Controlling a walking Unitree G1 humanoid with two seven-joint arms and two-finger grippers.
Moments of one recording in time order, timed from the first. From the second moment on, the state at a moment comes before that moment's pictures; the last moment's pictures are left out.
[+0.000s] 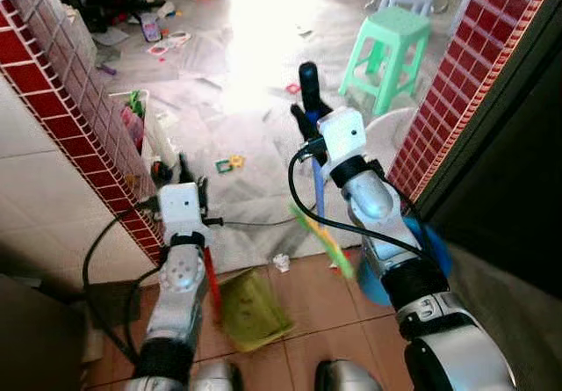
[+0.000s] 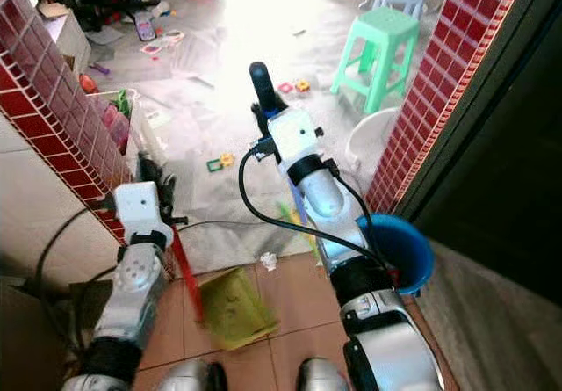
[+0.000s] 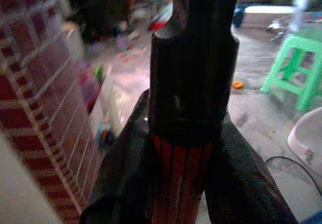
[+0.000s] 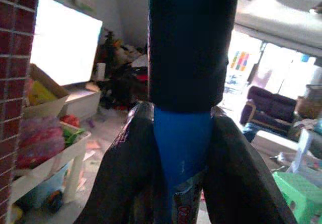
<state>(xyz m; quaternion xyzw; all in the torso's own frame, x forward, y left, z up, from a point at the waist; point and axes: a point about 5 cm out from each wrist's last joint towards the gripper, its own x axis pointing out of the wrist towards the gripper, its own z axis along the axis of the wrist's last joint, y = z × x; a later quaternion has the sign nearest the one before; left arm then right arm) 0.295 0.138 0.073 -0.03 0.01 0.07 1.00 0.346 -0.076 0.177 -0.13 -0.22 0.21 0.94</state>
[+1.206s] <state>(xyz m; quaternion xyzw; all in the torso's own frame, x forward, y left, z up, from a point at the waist) 0.304 0.126 0.066 -0.04 -0.01 0.06 1.00 0.337 -0.043 0.165 -0.01 -0.14 0.25 0.96</state>
